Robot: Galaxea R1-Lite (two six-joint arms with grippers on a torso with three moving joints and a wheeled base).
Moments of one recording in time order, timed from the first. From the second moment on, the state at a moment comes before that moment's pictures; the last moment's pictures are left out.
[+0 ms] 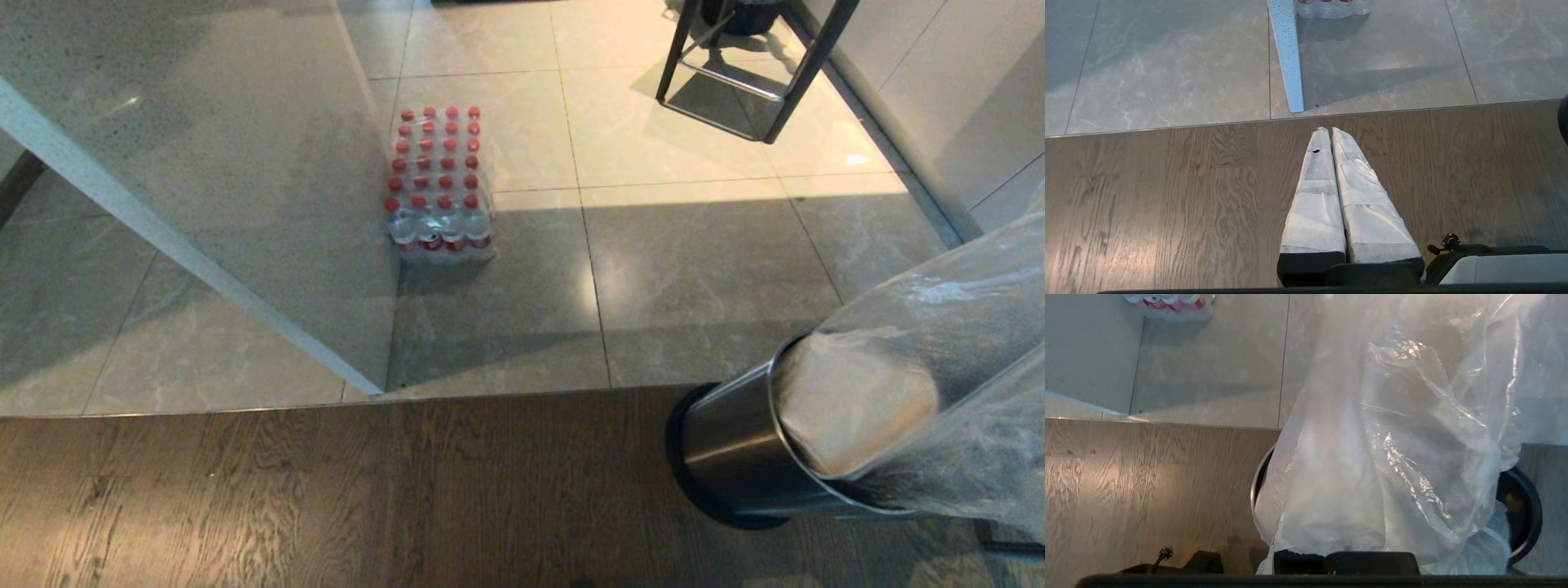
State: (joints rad) left arm 0.00 0.00 0.00 0.00 0.00 0.00; right arm -0.02 0.94 -1.00 0.22 0.14 -0.03
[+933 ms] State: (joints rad) left arm 0.00 0.00 0.00 0.00 0.00 0.00; right arm -0.01 0.97 -0.97 0.25 0.12 -0.03
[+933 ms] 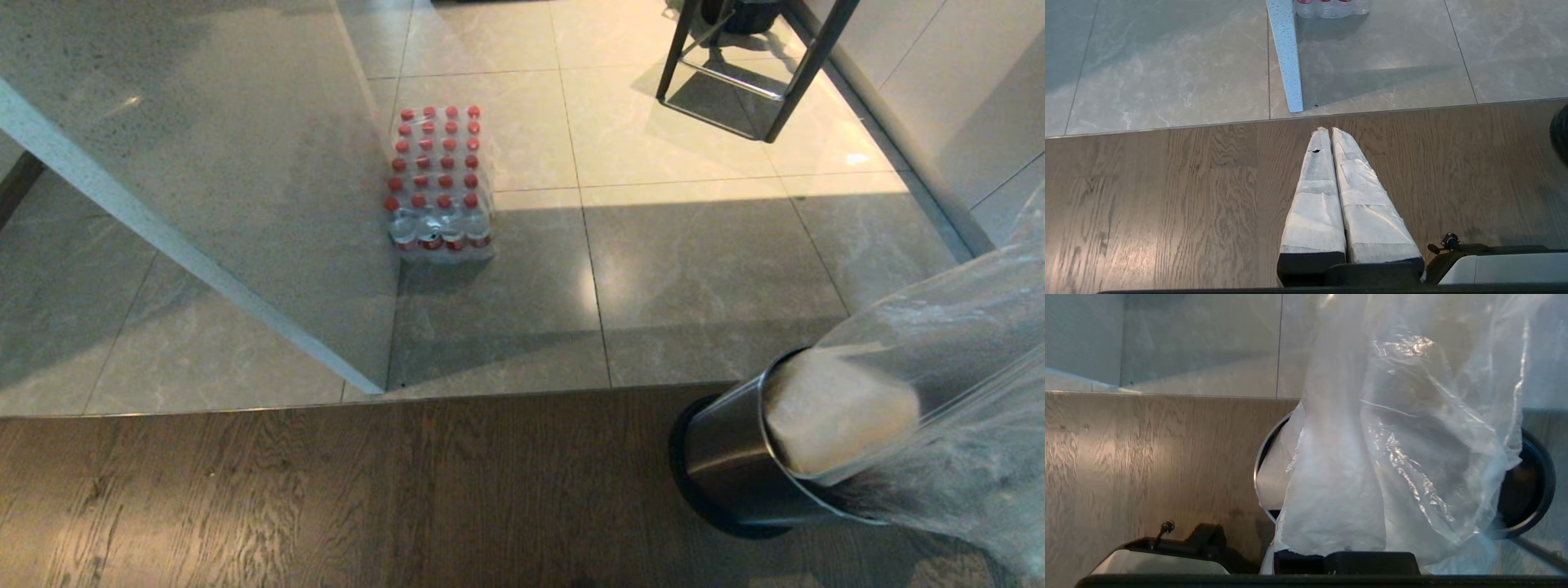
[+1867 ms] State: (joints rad) left arm 0.00 0.00 0.00 0.00 0.00 0.00; right arm 0.01 0.99 -0.99 0.24 0.10 -0.06
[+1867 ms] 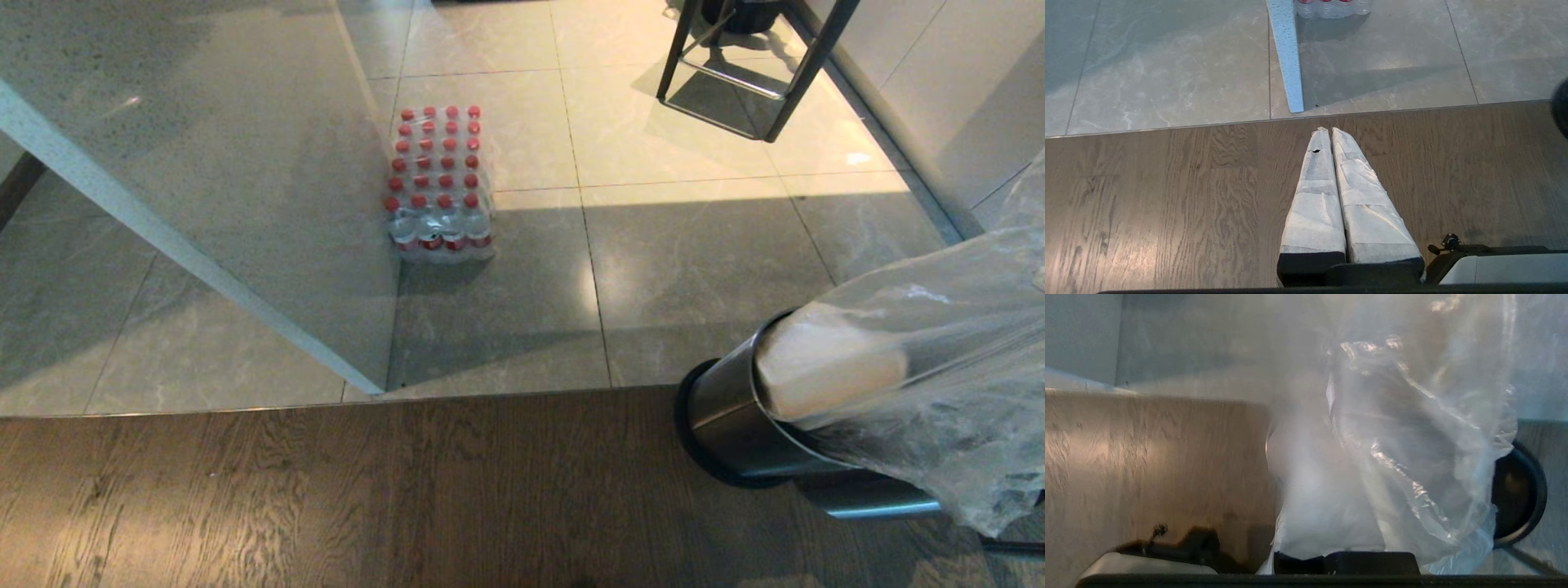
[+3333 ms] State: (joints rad) left arm 0.00 0.00 0.00 0.00 0.00 0.00; right arm 0.02 0.96 -0.85 0.52 -0.10 -0.10
